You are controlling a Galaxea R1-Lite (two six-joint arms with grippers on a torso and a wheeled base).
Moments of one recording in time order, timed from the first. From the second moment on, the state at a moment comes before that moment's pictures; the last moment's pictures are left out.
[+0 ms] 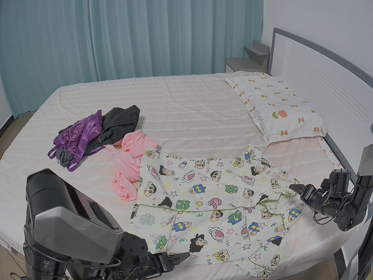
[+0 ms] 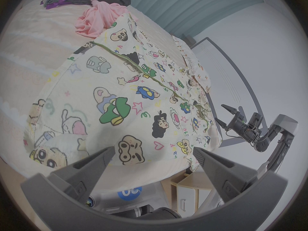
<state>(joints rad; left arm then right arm) -0.80 2.34 -0.11 -1.55 -0.03 -0.97 -0.03 2.12 -0.24 -1.33 0.16 0.67</state>
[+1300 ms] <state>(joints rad) -0.73 2.25 -0.04 -1.55 0.05 -1.09 -0.03 2.12 -0.24 -1.33 0.16 0.67</state>
